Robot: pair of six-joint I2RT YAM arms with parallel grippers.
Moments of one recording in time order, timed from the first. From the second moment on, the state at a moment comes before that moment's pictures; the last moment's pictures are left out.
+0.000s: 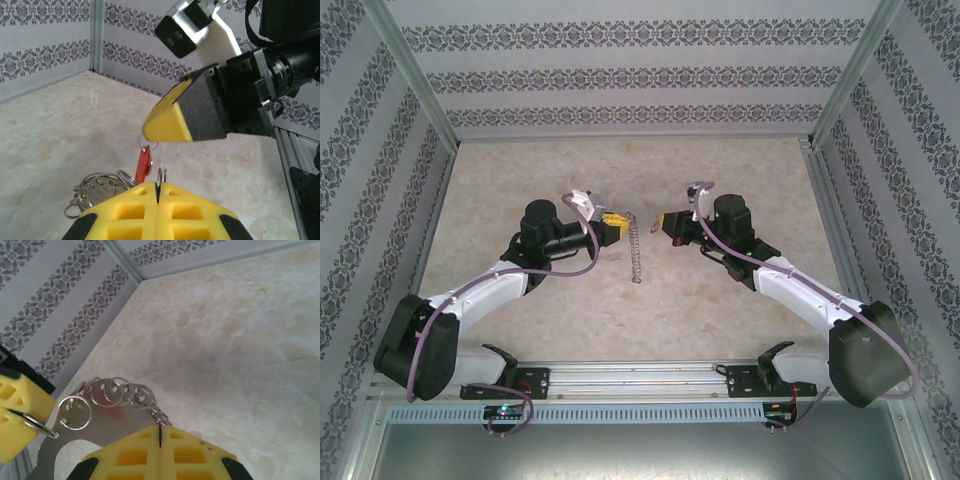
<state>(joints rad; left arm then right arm) -0.42 1.31 0.69 0.48 0.73 -0.07 0.47 1.26 0.72 0.20 -0.44 0.51</state>
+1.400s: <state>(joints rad) -0.45 1.31 0.72 0.34 0.62 0.02 0.57 1.27 0.72 0.29 -0.49 0.41</state>
